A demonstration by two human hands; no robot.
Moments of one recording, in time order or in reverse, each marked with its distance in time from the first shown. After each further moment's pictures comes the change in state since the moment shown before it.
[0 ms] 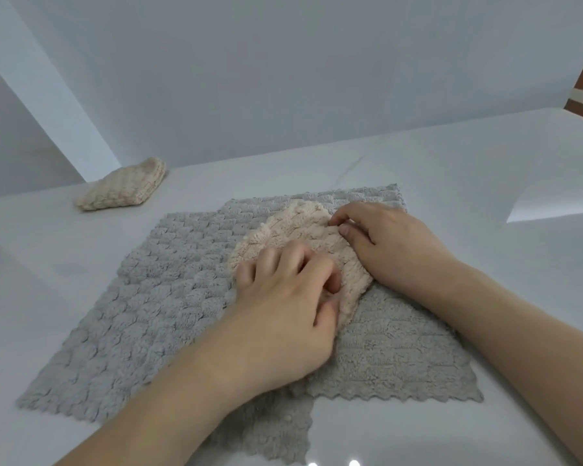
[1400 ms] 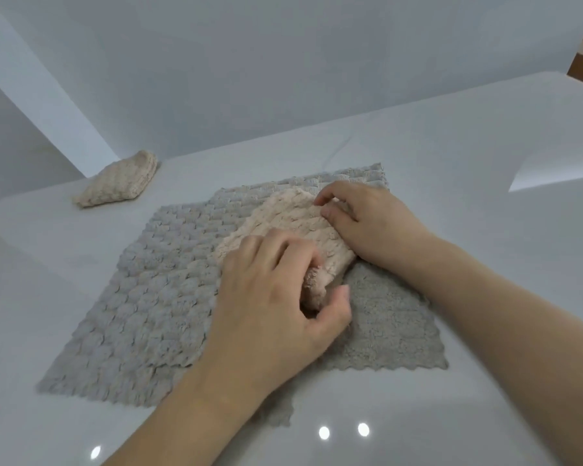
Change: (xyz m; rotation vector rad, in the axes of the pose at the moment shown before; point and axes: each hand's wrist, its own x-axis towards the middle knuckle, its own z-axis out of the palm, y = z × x) left_hand -0.016 0.021 -0.001 -0.032 0.278 0.028; right_hand 0.001 0.000 -0.005 0.148 0.008 0.026
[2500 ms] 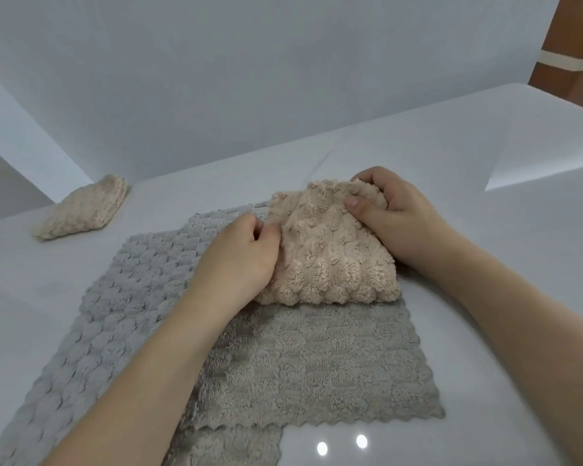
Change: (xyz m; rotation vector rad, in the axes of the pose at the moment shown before) left_hand 0.095 -0.041 0.025 -0.277 -0.152 -0.479; right_hand 0.008 0.039 -0.027 0.425 0.168 0.179
